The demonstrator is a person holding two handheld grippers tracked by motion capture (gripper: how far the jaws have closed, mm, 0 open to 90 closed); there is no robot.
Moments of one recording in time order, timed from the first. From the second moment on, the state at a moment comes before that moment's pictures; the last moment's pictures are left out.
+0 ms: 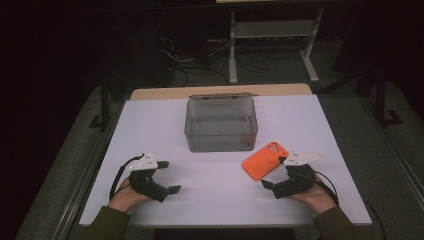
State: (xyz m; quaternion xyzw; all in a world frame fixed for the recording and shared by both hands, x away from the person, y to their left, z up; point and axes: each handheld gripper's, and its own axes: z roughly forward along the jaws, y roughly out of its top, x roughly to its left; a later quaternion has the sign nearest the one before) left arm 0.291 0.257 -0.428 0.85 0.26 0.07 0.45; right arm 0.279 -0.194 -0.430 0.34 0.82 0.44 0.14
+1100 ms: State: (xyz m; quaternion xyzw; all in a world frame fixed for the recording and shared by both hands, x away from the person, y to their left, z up) left arm 0.292 0.256 -0.427 0.85 0.26 0.07 0.45; right arm 0.312 -0.174 -0.423 0.34 0.82 0.43 0.13
